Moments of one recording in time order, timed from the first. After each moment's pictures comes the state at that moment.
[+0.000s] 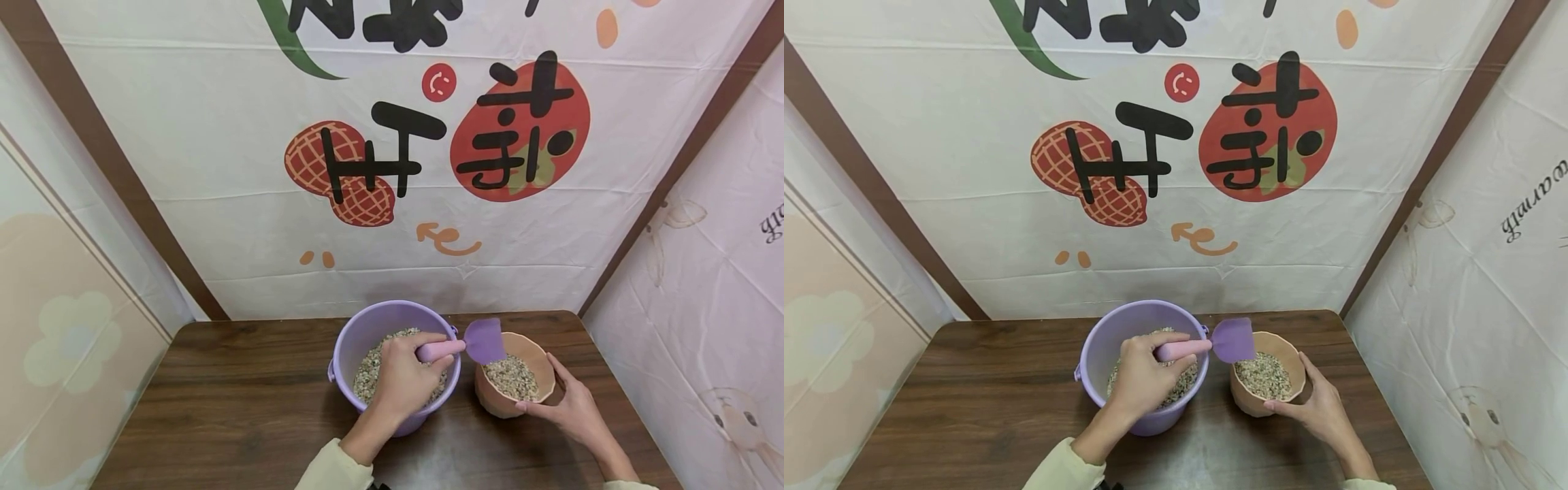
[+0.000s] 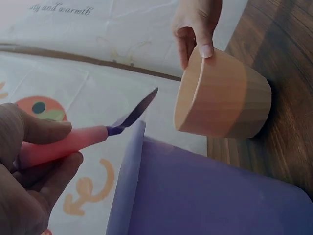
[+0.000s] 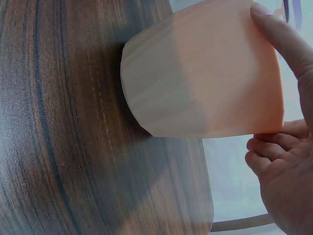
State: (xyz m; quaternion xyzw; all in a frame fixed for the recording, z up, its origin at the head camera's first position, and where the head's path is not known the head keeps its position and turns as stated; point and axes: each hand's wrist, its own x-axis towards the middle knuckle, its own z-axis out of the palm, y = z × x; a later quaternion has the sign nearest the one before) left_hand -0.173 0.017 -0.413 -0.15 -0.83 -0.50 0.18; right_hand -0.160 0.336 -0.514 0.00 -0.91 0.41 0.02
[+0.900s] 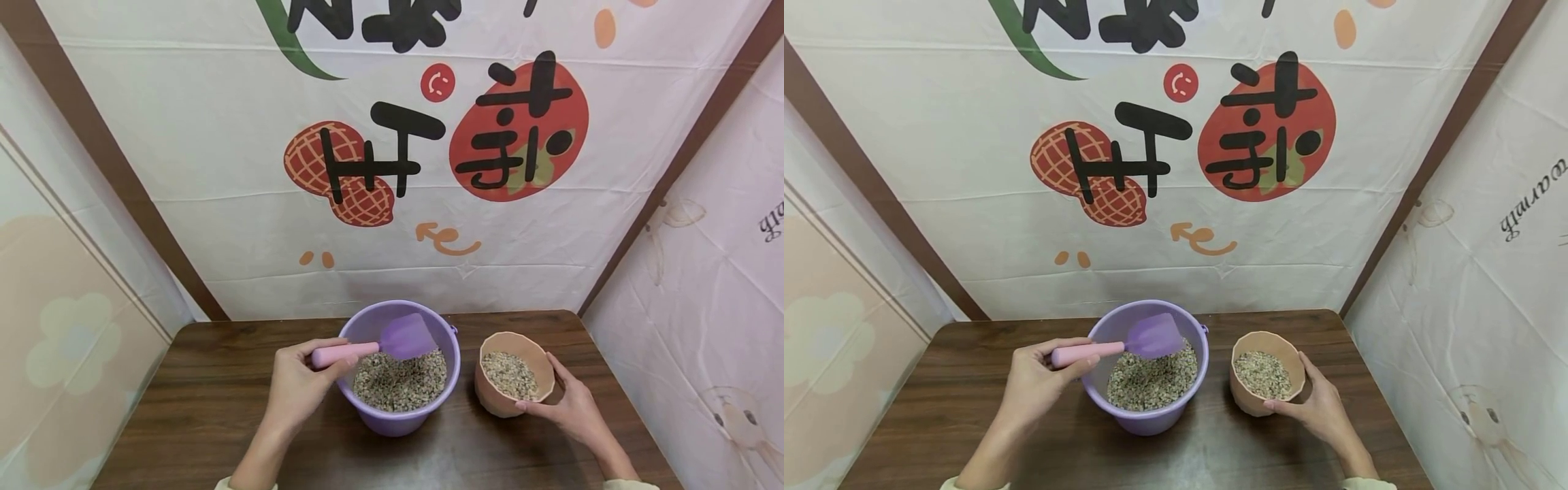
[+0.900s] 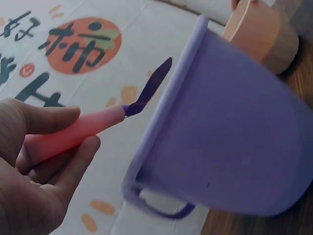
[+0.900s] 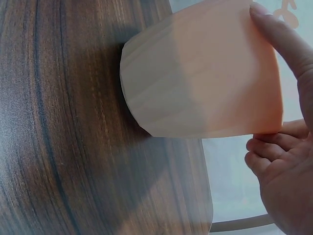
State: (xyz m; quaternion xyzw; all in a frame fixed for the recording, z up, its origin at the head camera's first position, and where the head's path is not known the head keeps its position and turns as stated) left_hand -0.160 -0.107 -0.413 -0.02 -0.76 -0.63 0.12; right_hand -0.161 0.336 -0.514 0.00 -0.92 0.40 0.04
